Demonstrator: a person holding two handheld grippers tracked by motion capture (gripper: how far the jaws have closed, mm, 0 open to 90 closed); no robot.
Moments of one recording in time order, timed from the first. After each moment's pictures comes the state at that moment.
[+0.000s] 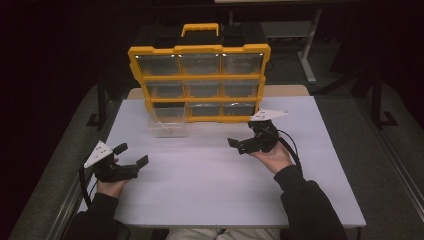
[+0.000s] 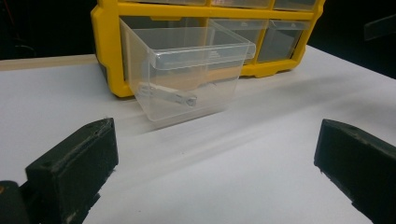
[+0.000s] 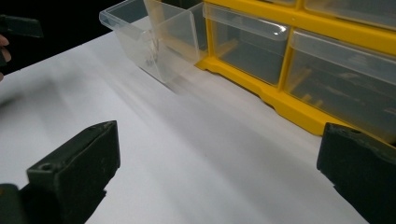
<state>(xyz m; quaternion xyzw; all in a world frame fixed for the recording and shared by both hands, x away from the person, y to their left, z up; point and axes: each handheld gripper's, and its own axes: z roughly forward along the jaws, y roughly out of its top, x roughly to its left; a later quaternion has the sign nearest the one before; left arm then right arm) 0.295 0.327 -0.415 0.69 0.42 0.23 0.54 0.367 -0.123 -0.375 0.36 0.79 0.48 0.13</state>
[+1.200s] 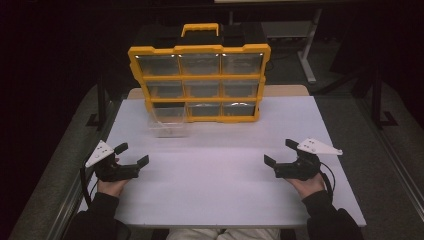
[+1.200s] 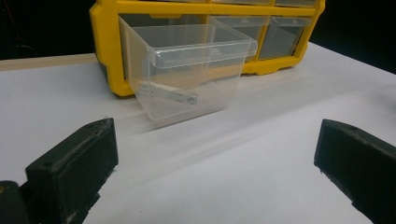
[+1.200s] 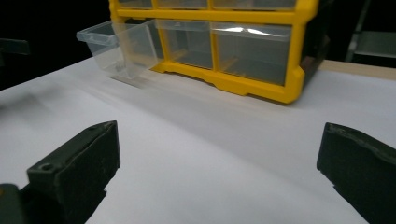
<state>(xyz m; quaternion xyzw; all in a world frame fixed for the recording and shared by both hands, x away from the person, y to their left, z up) 0.297 0.327 -0.416 0.70 0.42 0.23 0.53 0.292 -0.216 -0.411 0.40 0.71 0.55 0.20</state>
